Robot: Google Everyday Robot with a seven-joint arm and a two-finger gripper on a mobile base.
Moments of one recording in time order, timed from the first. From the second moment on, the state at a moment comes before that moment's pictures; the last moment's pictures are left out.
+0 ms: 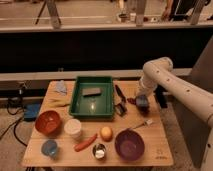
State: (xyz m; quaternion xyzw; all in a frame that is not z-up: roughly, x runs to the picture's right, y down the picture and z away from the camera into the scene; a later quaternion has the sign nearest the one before) arm 0.220 0.040 0.838 -0.15 -0.20 -0.67 0.70
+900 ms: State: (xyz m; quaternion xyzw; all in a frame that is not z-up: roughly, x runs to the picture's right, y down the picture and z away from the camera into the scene) arm 0.218 0.082 0.792 -0.16 -0.21 -0.66 0.70
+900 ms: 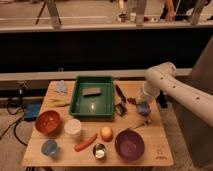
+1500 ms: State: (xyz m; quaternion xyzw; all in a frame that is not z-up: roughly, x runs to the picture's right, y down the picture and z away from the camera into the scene) arm 0.217 0.099 0.766 -0.16 -0.22 -0.67 0.69
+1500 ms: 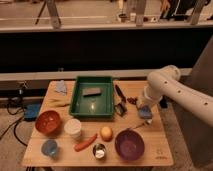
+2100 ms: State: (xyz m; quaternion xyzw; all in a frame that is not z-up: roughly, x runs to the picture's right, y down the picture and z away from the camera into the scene) arm 0.205 0.119 0.740 -0.16 -0.22 -0.68 0.68
